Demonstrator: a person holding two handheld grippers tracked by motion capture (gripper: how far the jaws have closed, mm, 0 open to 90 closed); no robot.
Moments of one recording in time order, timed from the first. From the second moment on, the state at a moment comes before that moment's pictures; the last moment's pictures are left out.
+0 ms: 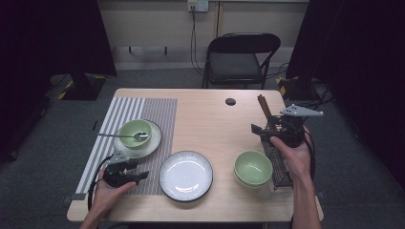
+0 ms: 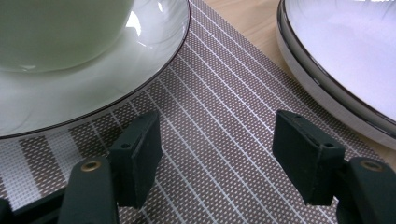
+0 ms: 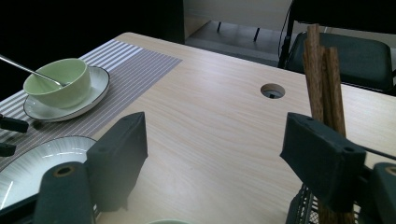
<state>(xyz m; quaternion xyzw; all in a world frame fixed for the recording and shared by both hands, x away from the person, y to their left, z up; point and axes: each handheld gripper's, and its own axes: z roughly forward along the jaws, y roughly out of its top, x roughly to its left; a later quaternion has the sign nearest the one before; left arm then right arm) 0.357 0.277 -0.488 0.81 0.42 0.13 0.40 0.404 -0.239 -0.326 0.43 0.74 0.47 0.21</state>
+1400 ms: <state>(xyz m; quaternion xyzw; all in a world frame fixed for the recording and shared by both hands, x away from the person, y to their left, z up) 0.356 0.270 -0.501 0.81 0.41 0.19 0.36 0.467 -0.257 -0.340 0.48 0.72 0.44 0.22</state>
